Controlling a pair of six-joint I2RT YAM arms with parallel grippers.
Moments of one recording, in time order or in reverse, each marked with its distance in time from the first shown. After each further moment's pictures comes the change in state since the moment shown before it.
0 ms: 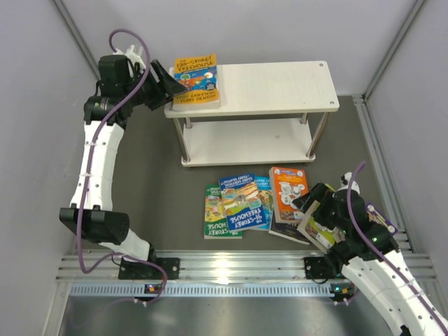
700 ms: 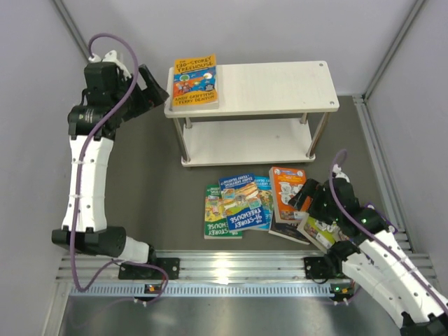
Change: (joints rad) left arm 0.010 -0.072 0.076 -0.194 -0.346 0.123; right arm 0.000 0.153 0.018 0.033 -0.028 -0.073
